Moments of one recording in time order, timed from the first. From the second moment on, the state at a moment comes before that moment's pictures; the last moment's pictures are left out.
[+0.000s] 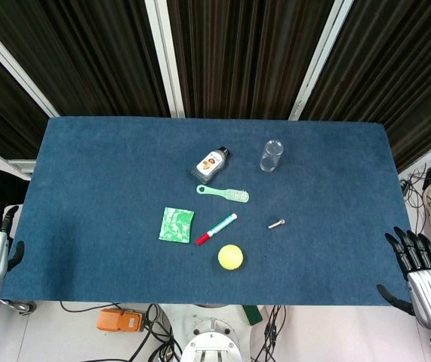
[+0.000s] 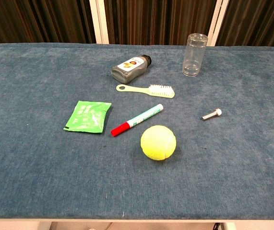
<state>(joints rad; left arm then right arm) -0.09 -1.11 -0.05 -1.71 1.32 1.43 0.31 -0.04 -0.99 -0.07 -1.77 -1.75 1.65 -0.09</state>
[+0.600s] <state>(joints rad) -0.08 -1.11 -0.05 -1.71 1.32 1.44 0.31 -0.02 -1.01 -0.04 -1.70 -1.69 1.60 0.00</state>
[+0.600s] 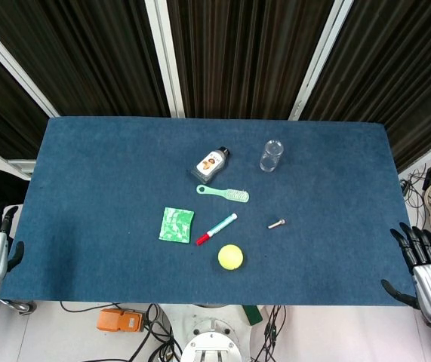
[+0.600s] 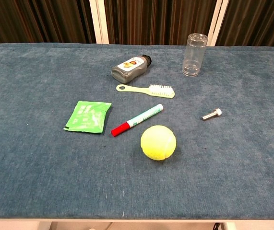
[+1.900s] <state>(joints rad) -0.09 -1.10 -0.06 -1.72 1.28 1.42 0.32 0.57 -1.47 0.12 -1.17 -1.48 0.88 0.22</state>
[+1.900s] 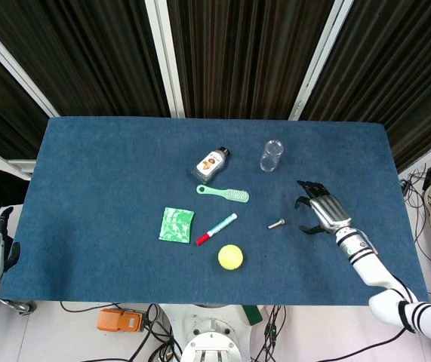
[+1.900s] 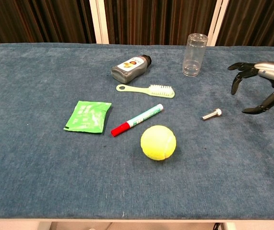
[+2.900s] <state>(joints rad) -0.09 -1.10 -0.05 -1.72 1.28 1.42 0.32 0.69 -1.57 0.10 -1.16 -1.43 0.79 0.17</state>
